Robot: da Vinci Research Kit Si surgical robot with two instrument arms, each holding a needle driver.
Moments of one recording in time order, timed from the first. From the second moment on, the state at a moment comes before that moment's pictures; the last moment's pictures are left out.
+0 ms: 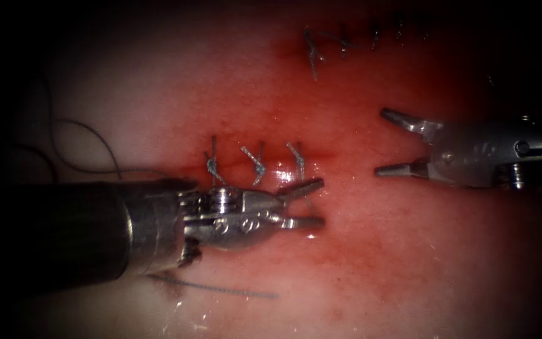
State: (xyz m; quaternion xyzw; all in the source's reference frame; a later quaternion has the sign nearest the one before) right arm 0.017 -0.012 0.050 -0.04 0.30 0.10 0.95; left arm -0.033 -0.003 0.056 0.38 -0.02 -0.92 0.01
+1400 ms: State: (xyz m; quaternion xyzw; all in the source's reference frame) right arm 0.028 -0.013 0.054 -0.11 0.57 0.00 0.81; left arm -0.030 0.000 0.053 0.42 -0.01 -0.91 -0.02
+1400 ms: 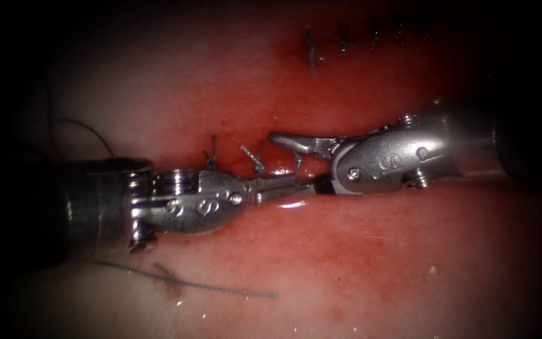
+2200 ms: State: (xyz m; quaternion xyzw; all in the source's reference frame) right arm 0.031 -0.014 0.055 -0.13 0.58 -0.04 0.80; left arm -0.031 -0.001 0.051 0.43 -0.01 -0.90 -0.01
